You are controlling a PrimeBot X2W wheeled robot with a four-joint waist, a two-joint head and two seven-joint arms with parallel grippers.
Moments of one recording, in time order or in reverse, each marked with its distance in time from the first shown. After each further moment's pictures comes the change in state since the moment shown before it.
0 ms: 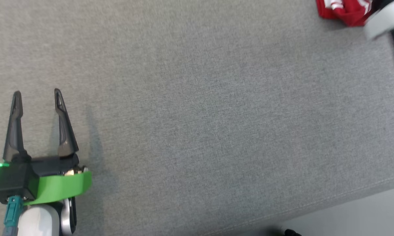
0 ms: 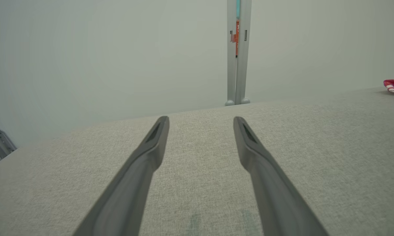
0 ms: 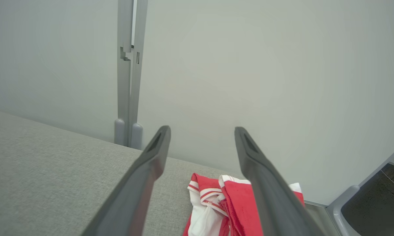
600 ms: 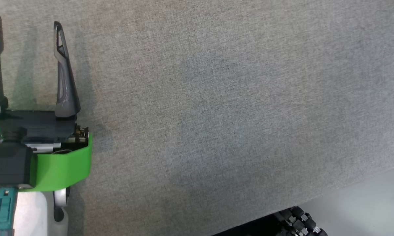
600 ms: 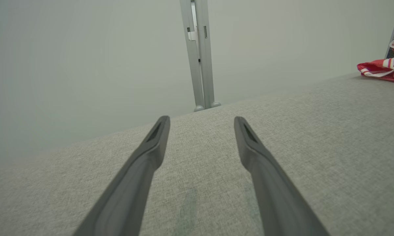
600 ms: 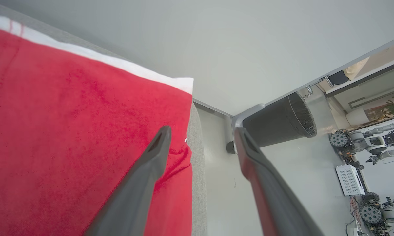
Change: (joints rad) left arm -0.200 0.048 -0.078 -0.256 0.166 -0.028 0.136; right arm -0.590 -0.233 0.750 0.618 0.380 0.000 0.010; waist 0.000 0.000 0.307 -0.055
